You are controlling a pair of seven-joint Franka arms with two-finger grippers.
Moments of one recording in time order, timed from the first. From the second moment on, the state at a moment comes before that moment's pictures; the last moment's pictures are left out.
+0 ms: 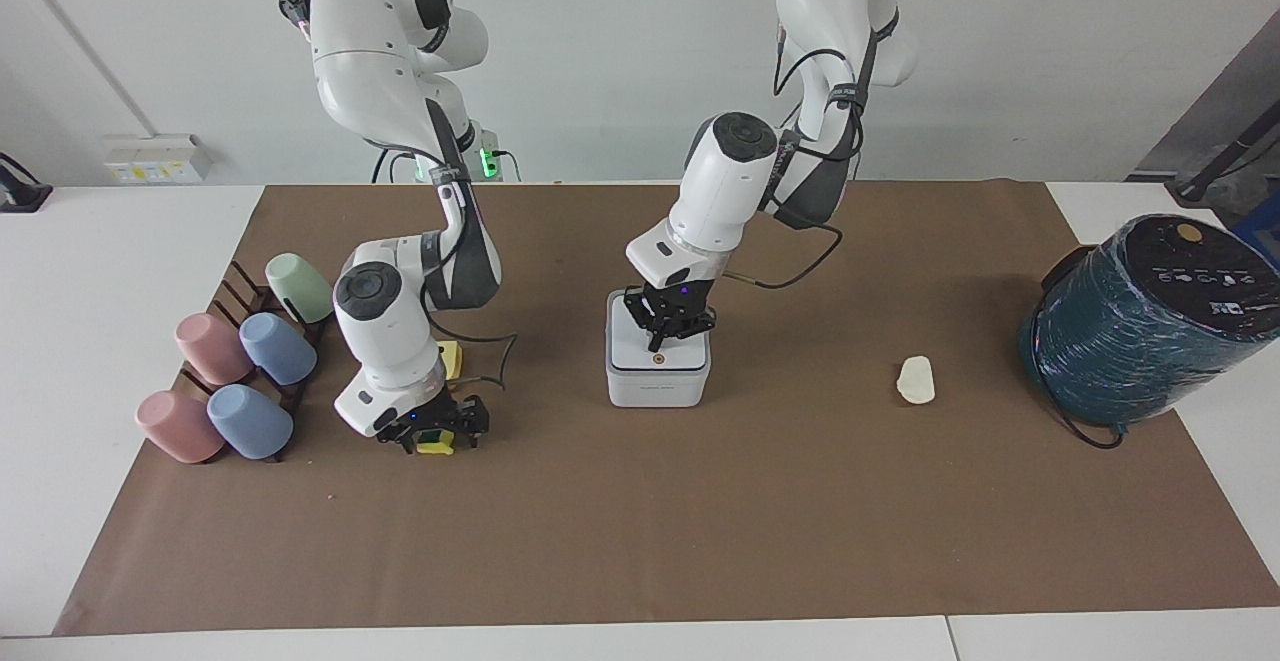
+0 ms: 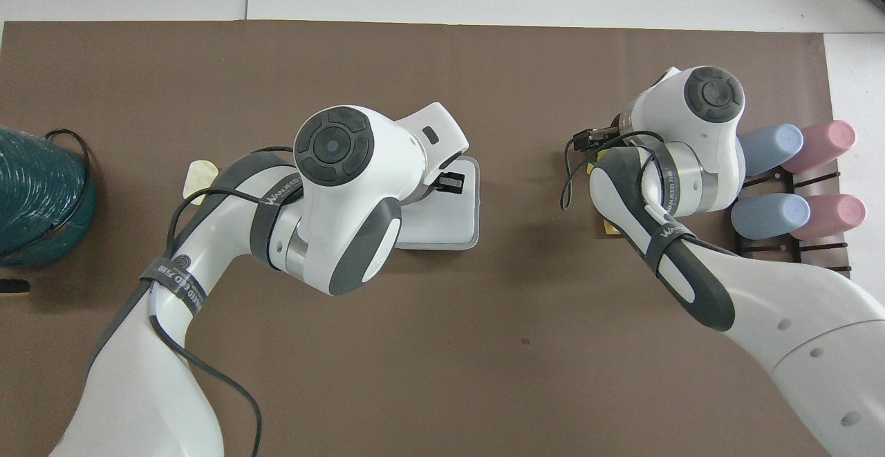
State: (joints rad) left arm -0.61 0.32 -0.01 -1.67 -0.18 2.20 -0.26; right arm 0.15 0.54 -0.03 -1.70 0.00 2.35 0.07
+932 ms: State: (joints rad) left arm -0.45 0.14 0.03 -1.75 -0.04 1.85 -0.22; right arm 0.14 0.49 -0.03 -1.77 0.11 2.36 0.08
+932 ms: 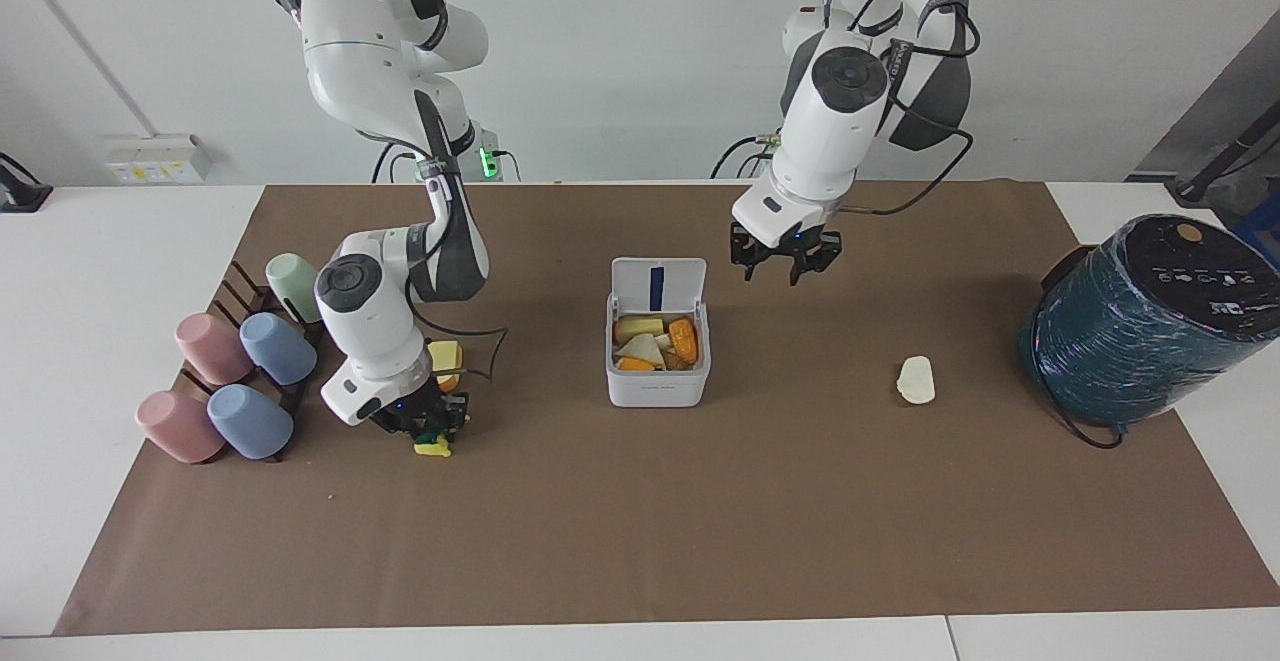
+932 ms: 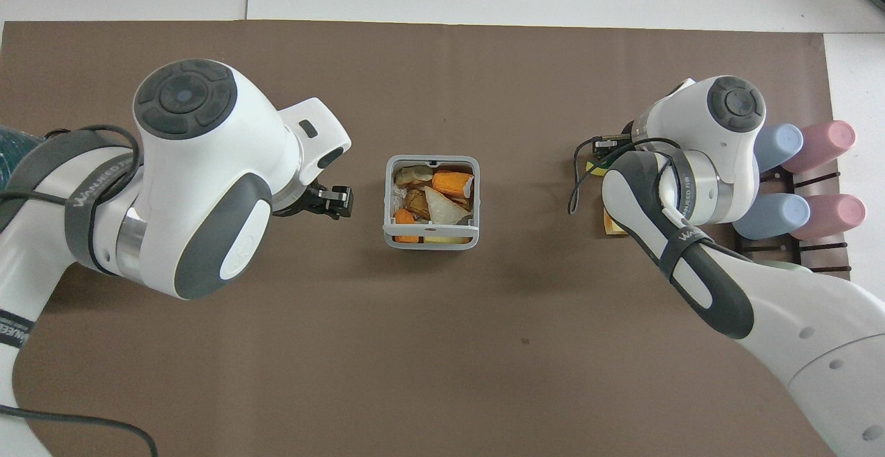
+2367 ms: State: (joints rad) left arm -0.09 0.19 0.03 -2.13 -0.01 2.52 0.26; right arm 0.35 0.40 0.18 -1.55 0.20 2.15 0.90
